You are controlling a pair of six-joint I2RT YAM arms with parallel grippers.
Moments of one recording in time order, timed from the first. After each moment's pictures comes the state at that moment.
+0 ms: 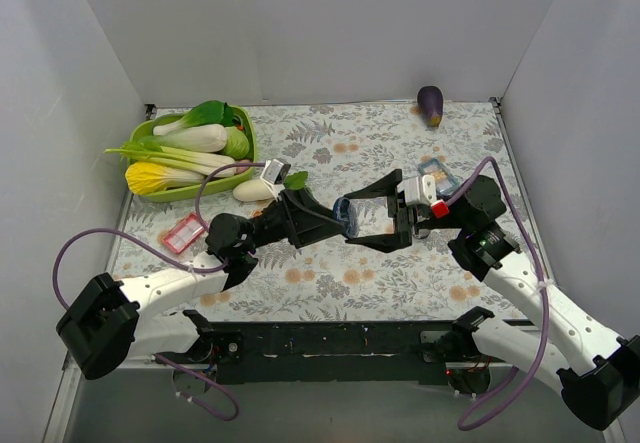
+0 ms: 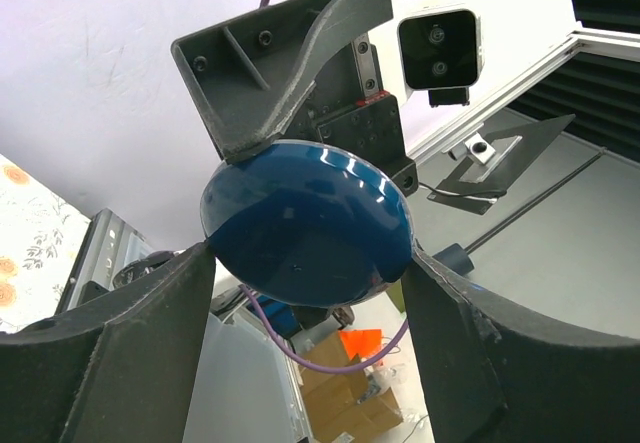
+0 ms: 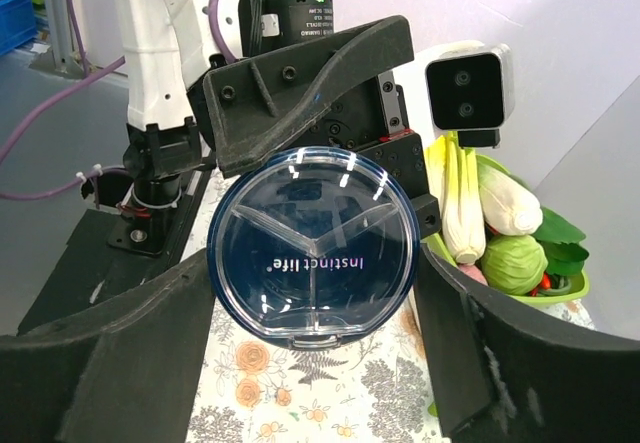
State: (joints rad) left arm -0.81 1.17 0.54 1.19 0.55 -1.36; right arm 0.63 0.89 0.78 0.37 -1.03 -0.09
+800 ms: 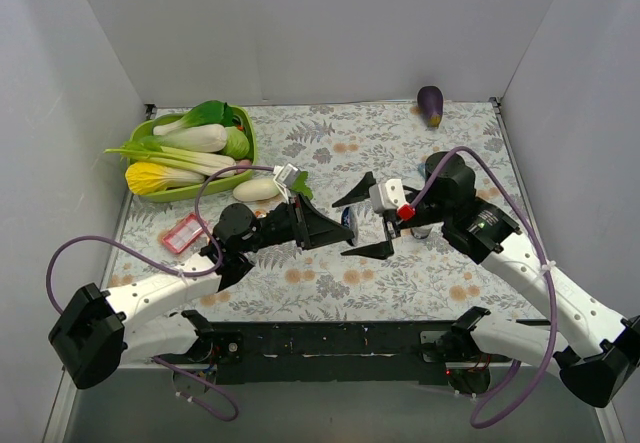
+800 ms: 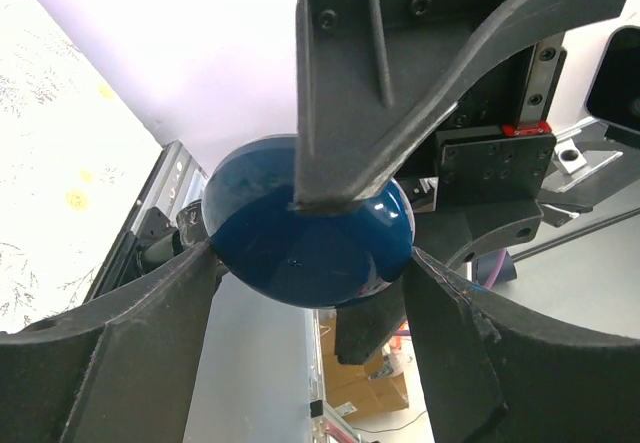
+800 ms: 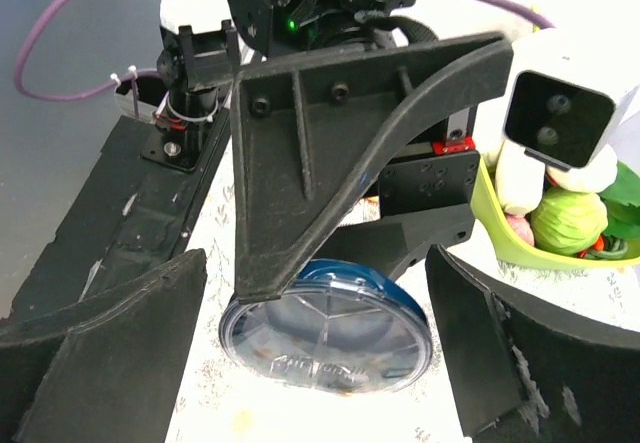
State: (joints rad) left arm -0.82 1.10 0.57 0.78 0.55 -1.24; right arm 0.72 1.00 1.04 -0.26 -1.01 -0.51
